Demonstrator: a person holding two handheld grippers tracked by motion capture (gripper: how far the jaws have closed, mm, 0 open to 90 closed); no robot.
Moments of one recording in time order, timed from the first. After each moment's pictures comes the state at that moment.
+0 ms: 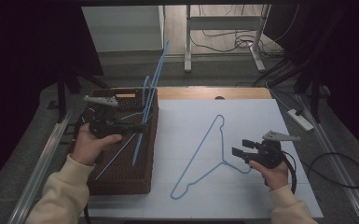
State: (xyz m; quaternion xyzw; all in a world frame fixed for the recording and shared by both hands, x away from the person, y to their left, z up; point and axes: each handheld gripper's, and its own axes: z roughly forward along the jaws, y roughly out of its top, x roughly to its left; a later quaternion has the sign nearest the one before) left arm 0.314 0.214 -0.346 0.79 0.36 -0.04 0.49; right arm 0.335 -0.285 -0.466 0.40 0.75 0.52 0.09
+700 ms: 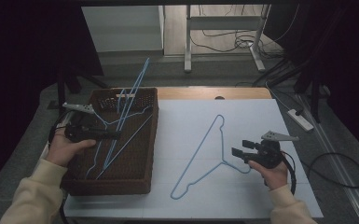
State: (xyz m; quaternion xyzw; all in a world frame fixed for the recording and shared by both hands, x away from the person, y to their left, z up) left arm 0.318 0.281 -0.382 0.82 0.38 -0.04 0.43; right arm 0.337 -0.284 -0.470 0.40 0.76 0.51 0.09
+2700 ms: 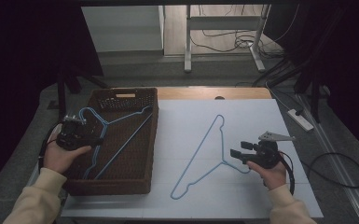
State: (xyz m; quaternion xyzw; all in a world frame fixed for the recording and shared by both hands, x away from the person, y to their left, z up) left arm 0.316 0.315 -0.434 0.77 0.55 0.11 0.30; right arm 0.339 -0.281 -0.475 0.40 0.77 0.49 0.08
